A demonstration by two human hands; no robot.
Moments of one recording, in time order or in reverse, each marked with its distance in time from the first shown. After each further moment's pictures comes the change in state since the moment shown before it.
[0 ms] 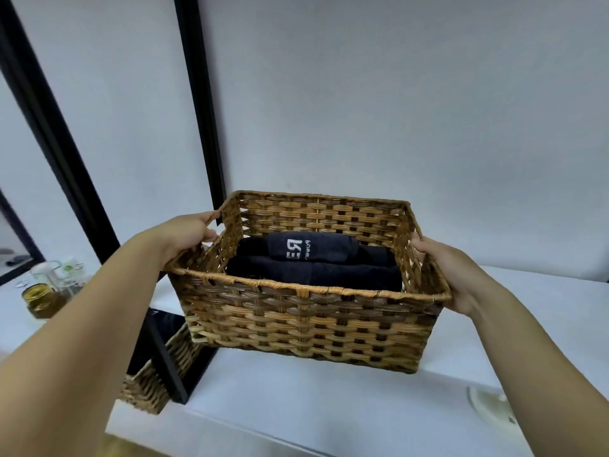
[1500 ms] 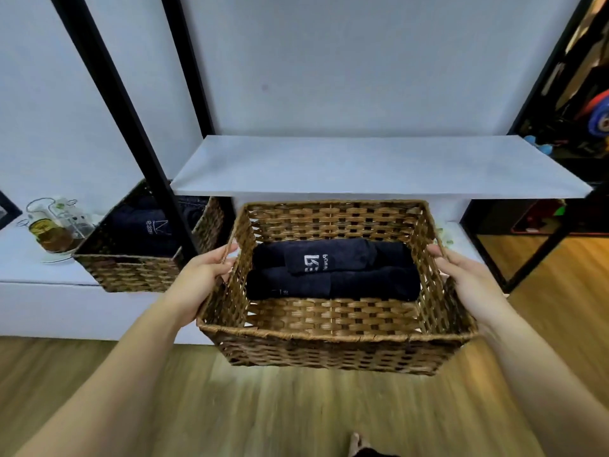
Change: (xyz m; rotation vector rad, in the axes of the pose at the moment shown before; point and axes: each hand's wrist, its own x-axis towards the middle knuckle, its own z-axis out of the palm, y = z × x) left_hand -0.240 -0.237 0.044 -0.386 -0.242 -0.010; right_hand -0.304 0.217 0.034 -0.075 0.403 -0.029
